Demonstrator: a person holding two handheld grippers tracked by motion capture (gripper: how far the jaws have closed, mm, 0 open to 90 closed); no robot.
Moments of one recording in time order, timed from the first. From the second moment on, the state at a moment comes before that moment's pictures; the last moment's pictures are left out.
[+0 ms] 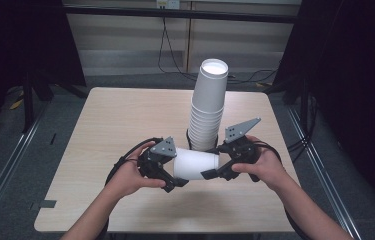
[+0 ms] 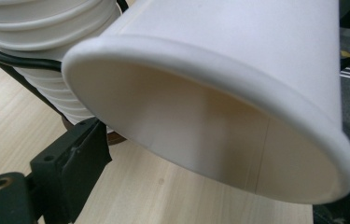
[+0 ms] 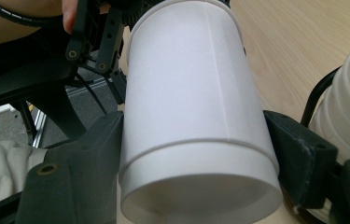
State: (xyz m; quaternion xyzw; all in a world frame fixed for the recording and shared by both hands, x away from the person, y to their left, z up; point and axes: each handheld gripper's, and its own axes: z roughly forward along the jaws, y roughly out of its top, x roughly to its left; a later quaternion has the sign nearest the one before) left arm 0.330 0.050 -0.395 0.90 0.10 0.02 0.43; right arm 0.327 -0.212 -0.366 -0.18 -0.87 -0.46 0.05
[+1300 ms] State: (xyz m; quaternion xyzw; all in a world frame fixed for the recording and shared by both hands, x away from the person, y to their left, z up) left arm 0.332 0.049 -0.385 0.91 0.06 0.01 0.42; right arm 0.328 -0.209 -0.369 -0.16 -0.87 -0.46 0.06
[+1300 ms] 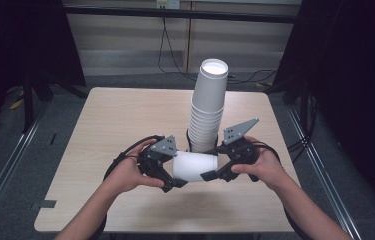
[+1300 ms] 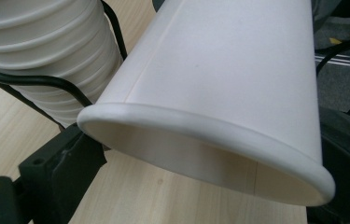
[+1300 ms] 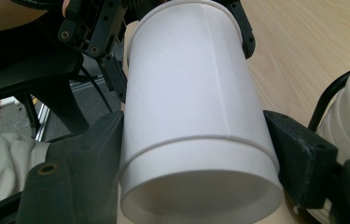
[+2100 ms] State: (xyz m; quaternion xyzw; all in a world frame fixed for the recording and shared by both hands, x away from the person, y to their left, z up) left arm 0.330 0.050 -0.380 0.91 0.06 0.01 0.41; right arm 0.328 -0.212 -0.368 -0.16 -0.87 -0.46 0.06
